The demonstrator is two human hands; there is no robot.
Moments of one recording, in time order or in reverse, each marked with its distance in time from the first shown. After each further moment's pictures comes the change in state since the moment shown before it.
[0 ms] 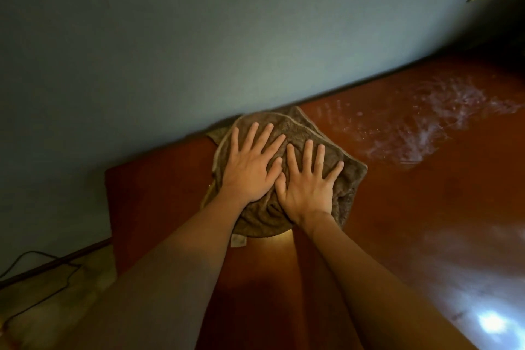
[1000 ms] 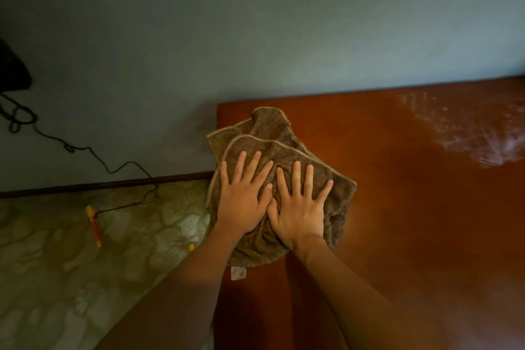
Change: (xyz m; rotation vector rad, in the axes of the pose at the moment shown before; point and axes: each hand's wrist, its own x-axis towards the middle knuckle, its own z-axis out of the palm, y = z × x) left_hand -0.263 -0.033 -0.015 -0.062 -0.010 -0.422; right_hand -0.165 -0.119 0.033 -0.024 -0.030 -0.380
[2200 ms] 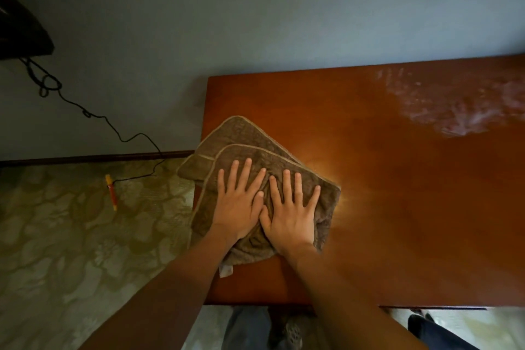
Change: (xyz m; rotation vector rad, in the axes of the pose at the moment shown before) left_hand -0.103 0.094 0.006 0.047 -0.145 -0.118; right_hand -0.117 0.059 0.018 0.072 -0.020 -0.126
